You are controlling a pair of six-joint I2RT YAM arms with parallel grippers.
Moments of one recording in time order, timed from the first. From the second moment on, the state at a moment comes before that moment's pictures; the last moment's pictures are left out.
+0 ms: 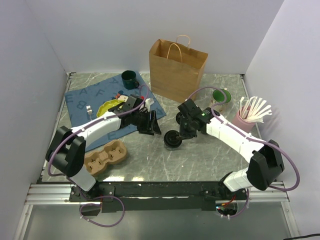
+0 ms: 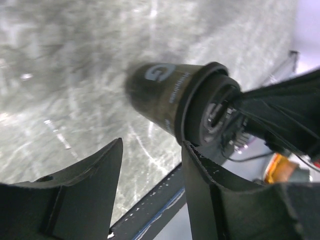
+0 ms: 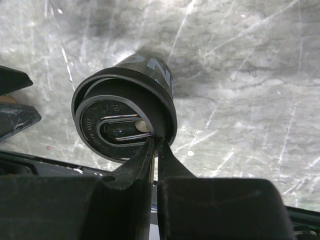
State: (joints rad) left arm -0.59 1.60 1.11 -0.41 0.47 -0.58; right arm 0.64 1.41 1.12 -0.84 0.02 0.70
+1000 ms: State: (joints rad) left arm -0.66 1.67 1.03 -0.20 0.58 -0.59; right arm 0.64 1.39 1.11 -0.92 0.00 0.69
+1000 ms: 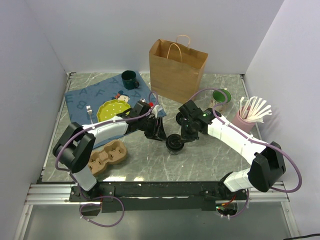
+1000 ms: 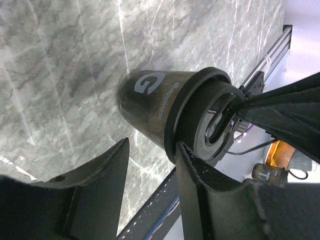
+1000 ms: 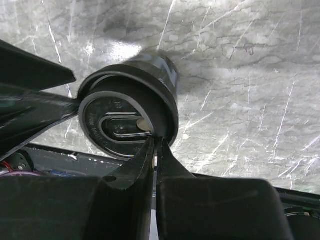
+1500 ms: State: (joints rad) left arm -0.68 1.66 1.08 -0.30 0.47 -0.61; right arm 0.65 1.39 1.12 -0.95 0.02 0.72
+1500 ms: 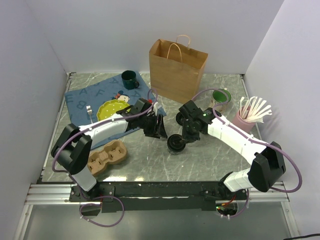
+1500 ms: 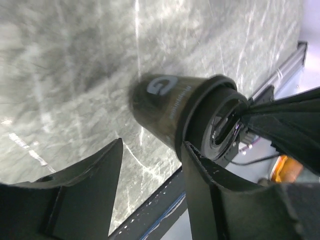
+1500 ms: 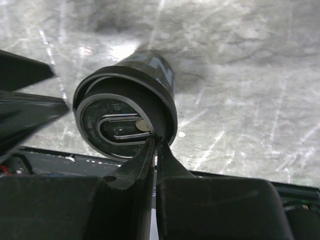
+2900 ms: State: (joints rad) left arm -0.59 1.51 1.30 -0.58 0.20 -0.53; right arm -0.16 1.05 0.91 -1.13 0.19 0.65
